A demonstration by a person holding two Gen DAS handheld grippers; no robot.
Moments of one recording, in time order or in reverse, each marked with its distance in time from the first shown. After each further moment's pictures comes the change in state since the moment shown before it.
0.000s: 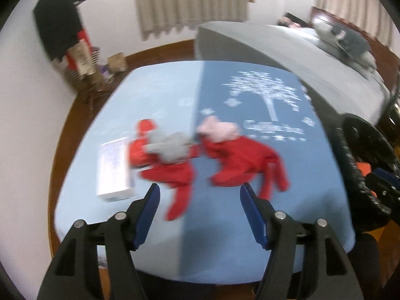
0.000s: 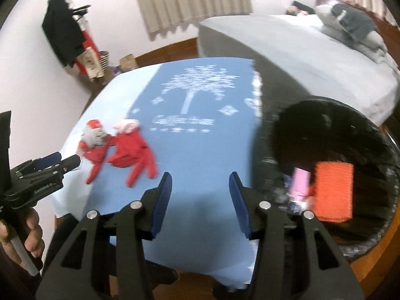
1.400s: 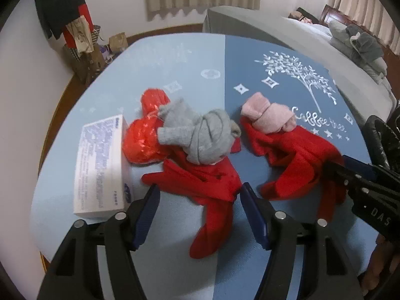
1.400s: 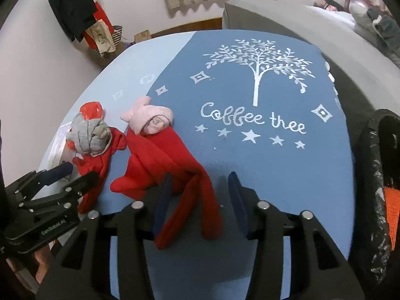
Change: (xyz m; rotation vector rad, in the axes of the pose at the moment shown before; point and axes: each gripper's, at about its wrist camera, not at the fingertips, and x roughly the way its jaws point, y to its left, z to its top) left arm 0.096 0.033 -0.003 -0.044 0.086 -0.035; right arm 0.141 0.079 0.028 -0.075 0.110 0.050
